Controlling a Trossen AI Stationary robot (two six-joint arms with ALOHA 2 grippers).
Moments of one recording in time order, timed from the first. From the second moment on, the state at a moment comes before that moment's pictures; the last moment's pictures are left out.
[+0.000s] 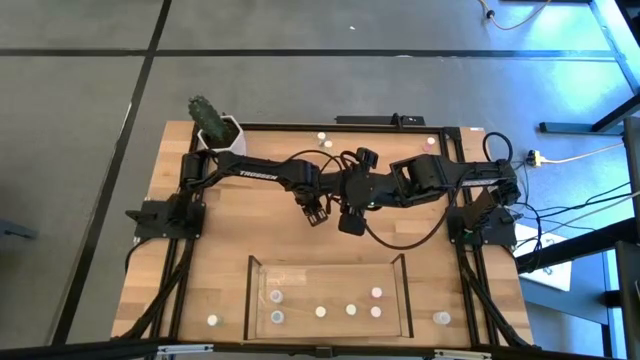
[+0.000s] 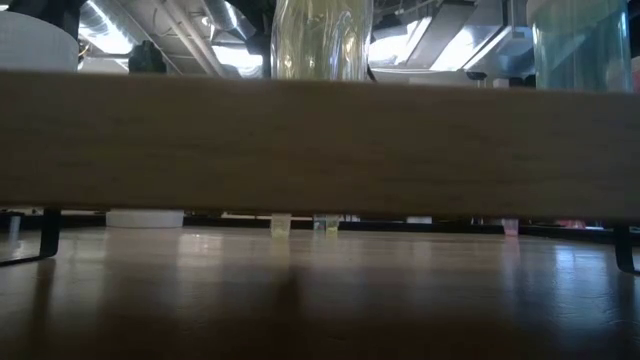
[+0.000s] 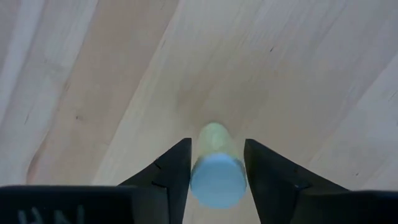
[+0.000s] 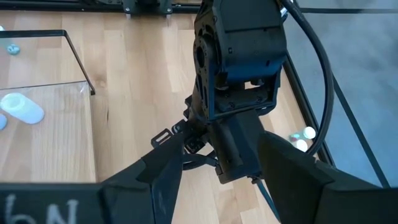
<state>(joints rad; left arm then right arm) 0.12 2.03 1.56 -0.97 -0.09 -0.42 0.22 1.79 2.13 -1.22 0.45 0.20</state>
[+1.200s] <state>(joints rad) 0.14 2.01 1.79 -1.30 -0.17 -0.36 0.22 1.79 2.13 -1.21 0.45 0.20</state>
